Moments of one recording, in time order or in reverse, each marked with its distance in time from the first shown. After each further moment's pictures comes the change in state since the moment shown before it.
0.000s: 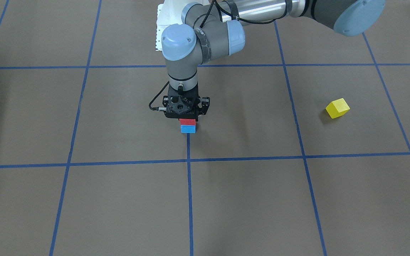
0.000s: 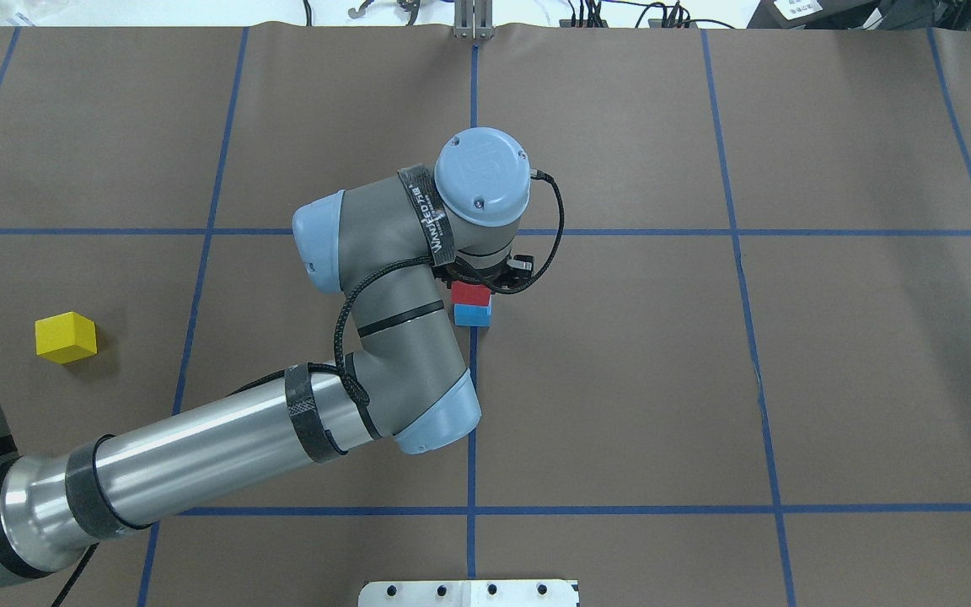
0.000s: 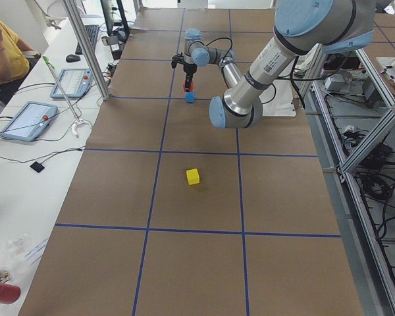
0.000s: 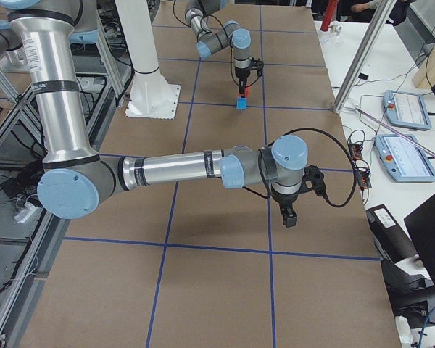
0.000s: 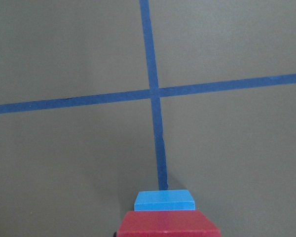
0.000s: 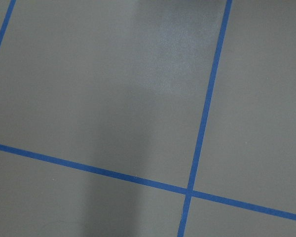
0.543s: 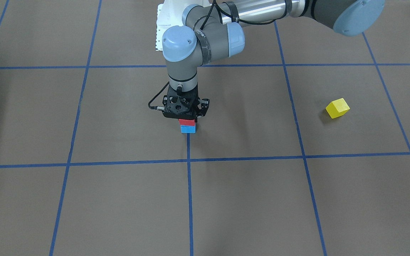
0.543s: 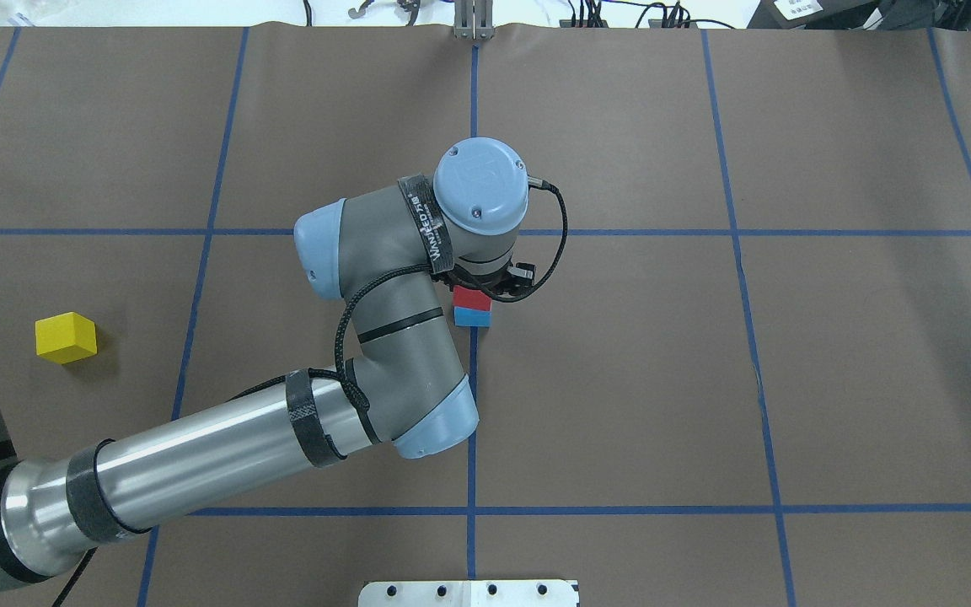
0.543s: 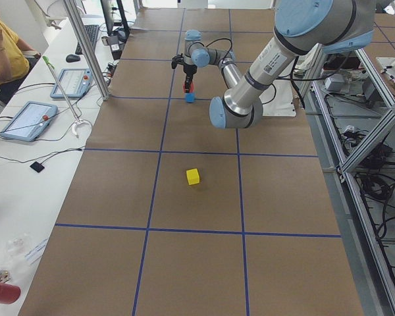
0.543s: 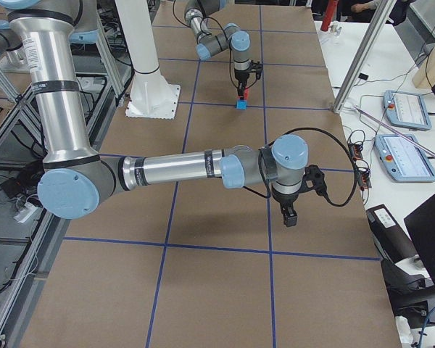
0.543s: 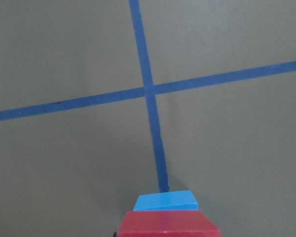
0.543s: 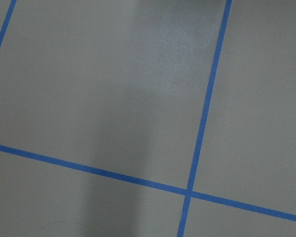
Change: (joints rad) left arm 0.007 0.008 0.008 -0.038 0.000 0.050; right arm 0.001 0.002 0.000 0.002 0.000 0.000
